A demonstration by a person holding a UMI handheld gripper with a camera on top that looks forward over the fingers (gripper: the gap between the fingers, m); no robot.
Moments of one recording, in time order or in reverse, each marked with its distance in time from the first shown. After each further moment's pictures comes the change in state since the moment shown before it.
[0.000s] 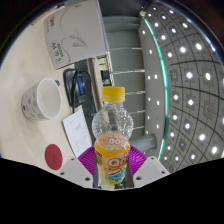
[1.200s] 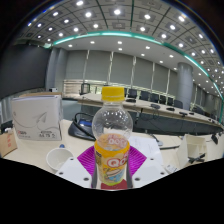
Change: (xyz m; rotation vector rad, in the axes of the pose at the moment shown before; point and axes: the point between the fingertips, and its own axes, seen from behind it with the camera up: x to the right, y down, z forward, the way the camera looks) arm -0.060 -0.013 0.028 0.067 -0.480 1.193
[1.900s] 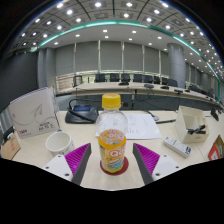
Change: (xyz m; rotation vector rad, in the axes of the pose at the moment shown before) arm 0.017 0.071 -0.033 -0.143 0.026 0.162
